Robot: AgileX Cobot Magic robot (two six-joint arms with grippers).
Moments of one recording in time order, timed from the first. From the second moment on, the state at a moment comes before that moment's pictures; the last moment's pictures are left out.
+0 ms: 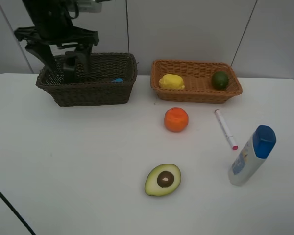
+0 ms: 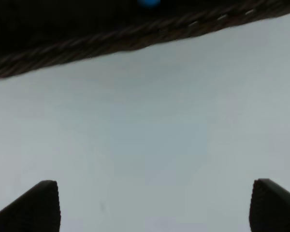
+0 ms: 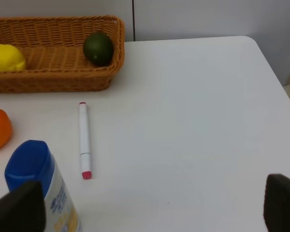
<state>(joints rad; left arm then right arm) -0.31 1.83 -1.61 0.04 1.20 -0.23 0.03 0.00 -0.51 -0.15 1.06 0.12</state>
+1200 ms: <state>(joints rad) -0.09 0.00 -0.63 -0.04 1.20 0.06 0.03 0.00 -0.51 -0.15 1.06 0.12</state>
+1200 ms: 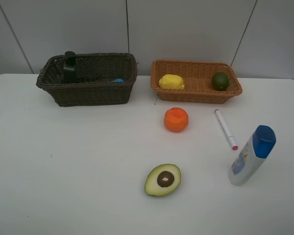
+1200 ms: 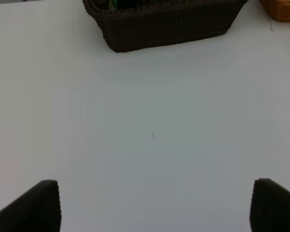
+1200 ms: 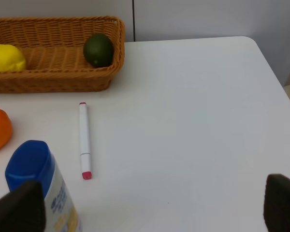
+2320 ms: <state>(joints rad) -0.09 -0.01 -0.51 -0.08 1.07 0.08 0.03 0.00 -0.51 -0.15 1.06 0.12</state>
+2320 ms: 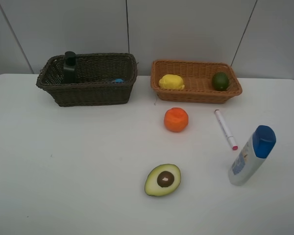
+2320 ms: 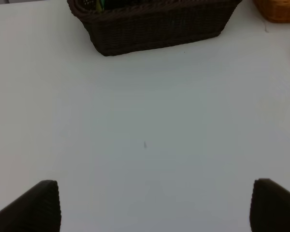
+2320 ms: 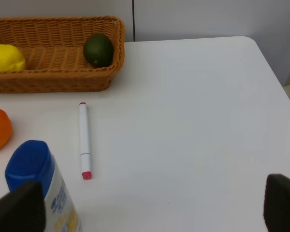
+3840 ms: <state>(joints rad) -0.09 -0.01 -0.51 -0.08 1.07 0.08 0.21 1.68 -1.12 -0.04 0.97 0.06</state>
